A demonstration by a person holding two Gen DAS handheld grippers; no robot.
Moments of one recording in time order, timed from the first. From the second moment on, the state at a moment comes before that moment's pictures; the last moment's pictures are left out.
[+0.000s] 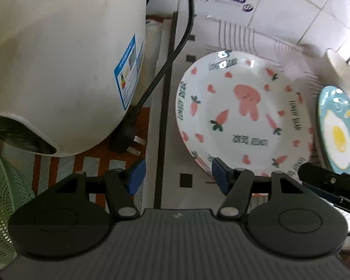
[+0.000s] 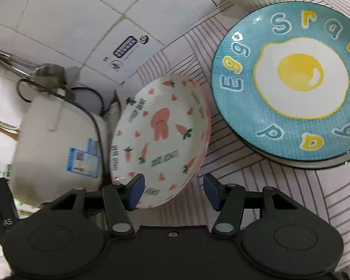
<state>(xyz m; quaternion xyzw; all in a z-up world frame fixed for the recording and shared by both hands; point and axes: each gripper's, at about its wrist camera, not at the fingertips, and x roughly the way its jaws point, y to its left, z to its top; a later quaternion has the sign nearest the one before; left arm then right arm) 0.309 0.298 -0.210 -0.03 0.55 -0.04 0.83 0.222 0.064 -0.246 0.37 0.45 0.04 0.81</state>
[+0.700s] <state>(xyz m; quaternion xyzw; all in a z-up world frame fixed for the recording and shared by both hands) 0.331 0.287 -0.230 -0.04 0.53 -0.09 0.84 0.245 0.063 -0.269 0.34 0.45 0.02 0.83</state>
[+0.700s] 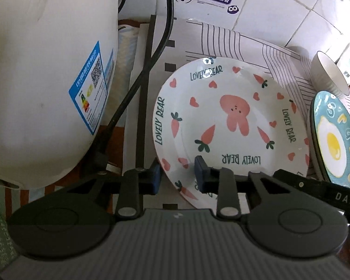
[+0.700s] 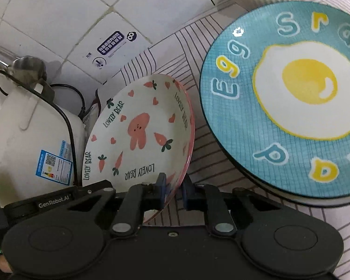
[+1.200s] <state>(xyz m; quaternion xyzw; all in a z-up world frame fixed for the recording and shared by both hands) 0.304 0.282 -0.198 -0.01 0.53 -0.13 0.84 0.224 0.070 -0.237 0.21 0.43 0.06 0.88</state>
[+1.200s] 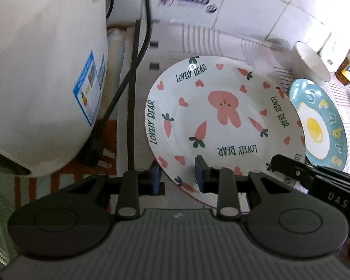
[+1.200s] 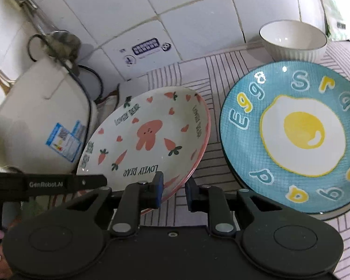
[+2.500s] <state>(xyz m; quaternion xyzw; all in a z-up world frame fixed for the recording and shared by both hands) 0.303 0.117 -0.161 0.05 0.53 -0.27 0.80 0.163 -0.065 -0.195 0.26 0.38 -0.06 0.89</state>
